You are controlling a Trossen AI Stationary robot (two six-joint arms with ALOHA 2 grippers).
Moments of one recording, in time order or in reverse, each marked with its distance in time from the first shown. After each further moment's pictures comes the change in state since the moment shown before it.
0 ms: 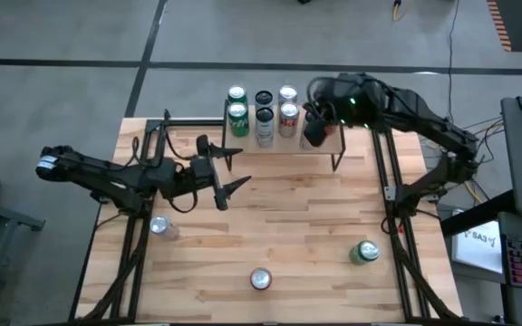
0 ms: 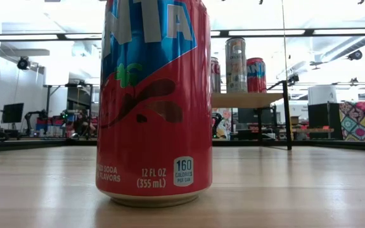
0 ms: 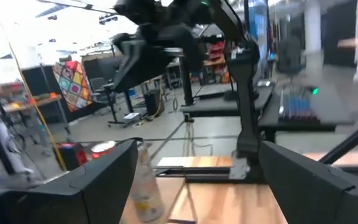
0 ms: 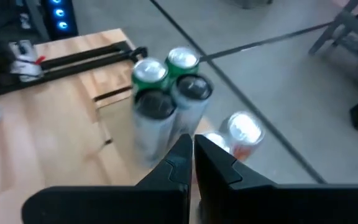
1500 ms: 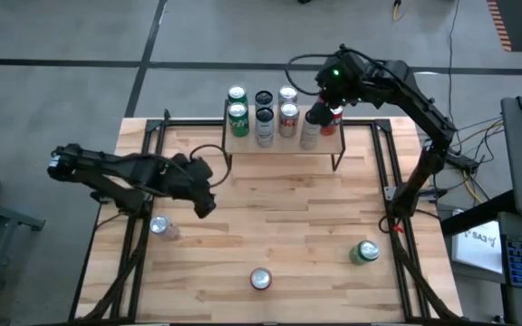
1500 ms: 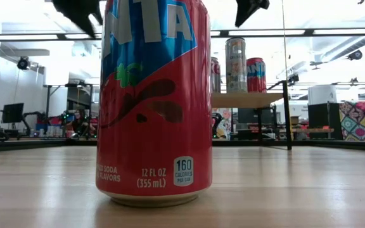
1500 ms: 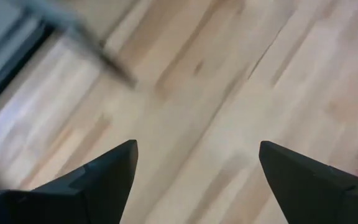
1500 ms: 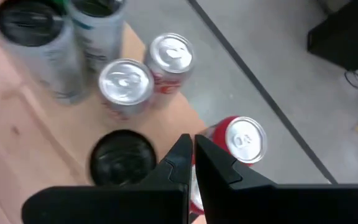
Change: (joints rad) left arm -0.034 0.176 0.463 -1.614 0.074 -1.005; right arm -0.205 0.212 0.331 -0.449 0.000 -0.043
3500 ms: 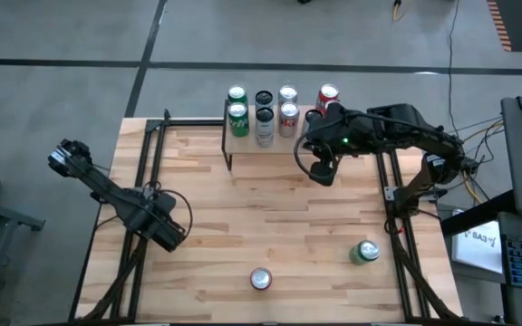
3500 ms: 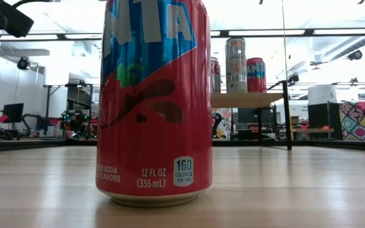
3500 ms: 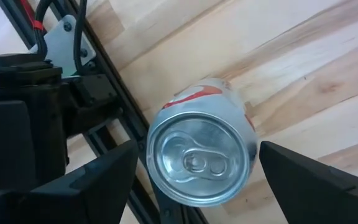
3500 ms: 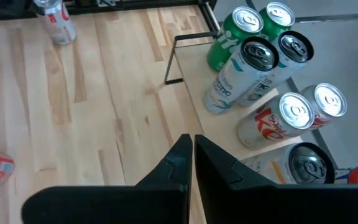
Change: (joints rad) left arm -0.403 -0.055 -0.411 -0.198 0.357 -0.901; right arm 0.493 -0.043 -0.002 0.015 0.001 0.124
